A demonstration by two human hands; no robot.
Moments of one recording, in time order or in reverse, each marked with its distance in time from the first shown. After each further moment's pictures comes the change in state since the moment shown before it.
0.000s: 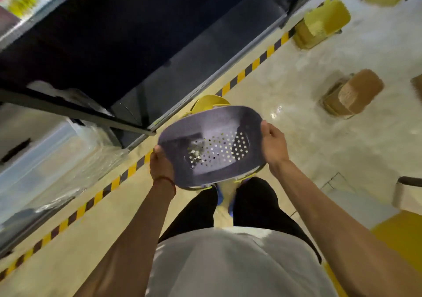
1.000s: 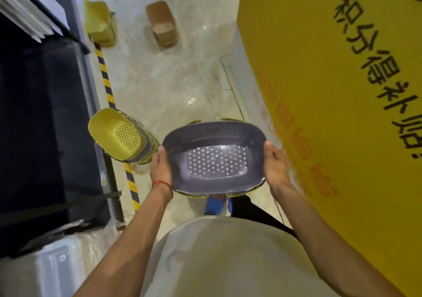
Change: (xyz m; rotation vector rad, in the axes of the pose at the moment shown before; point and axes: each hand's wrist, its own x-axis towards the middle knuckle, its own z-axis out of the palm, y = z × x) left_hand -0.179 -0.187 -0.124 0.744 -0.844 0.662; right_hand -0.511 0.275 0.043 0.757 0.904 0.537
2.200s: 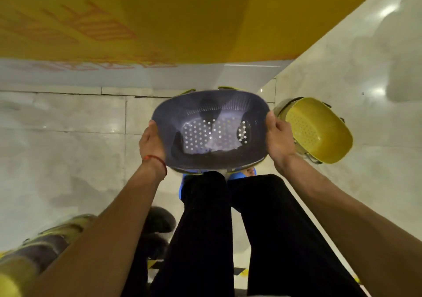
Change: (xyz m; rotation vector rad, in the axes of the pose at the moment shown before) left_hand -0.084 -0.365 0.295 0.865 -0.675 0.325; right_hand -0.073 0.531 -0.112 0.617 0.779 0.488
